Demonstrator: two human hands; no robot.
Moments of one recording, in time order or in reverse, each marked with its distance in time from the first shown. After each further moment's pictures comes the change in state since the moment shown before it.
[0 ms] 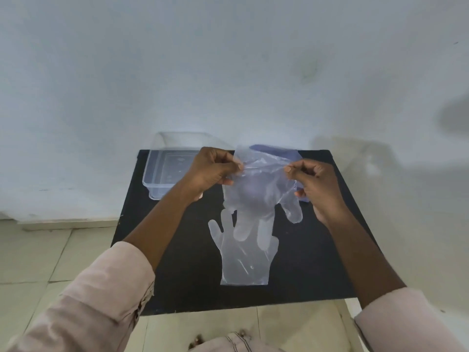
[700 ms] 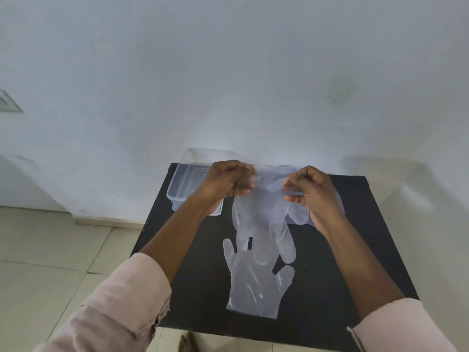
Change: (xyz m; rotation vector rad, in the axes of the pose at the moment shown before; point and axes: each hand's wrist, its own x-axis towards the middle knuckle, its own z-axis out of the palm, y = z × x) left_hand 0.010 0.019 0.014 -0.196 0.150 -0.089; right_hand 0.048 -0.010 0.017 0.279 -0.188 0.079
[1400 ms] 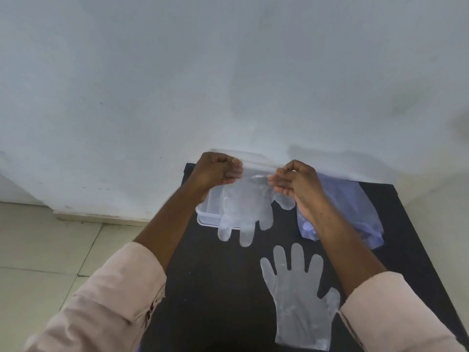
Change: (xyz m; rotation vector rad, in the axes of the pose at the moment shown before) left_hand 0.102 -0.006 -0.189 0.038 0.022 -0.071; right_hand 0.102 0.010 0.182 -0.076 0.022 0.201
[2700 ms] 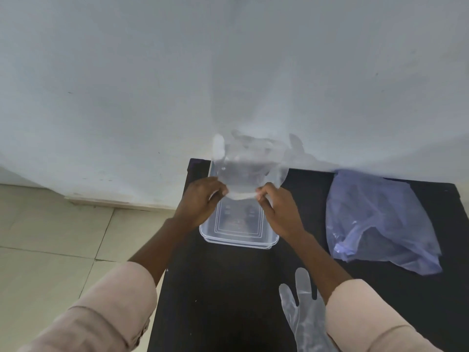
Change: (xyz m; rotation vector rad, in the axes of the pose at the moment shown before) left_hand 0.100 -0.126 -0.063 0.854 0.021 0.406; right_hand 0.127 0.128 0.051 -0.725 -0.151 -0.510
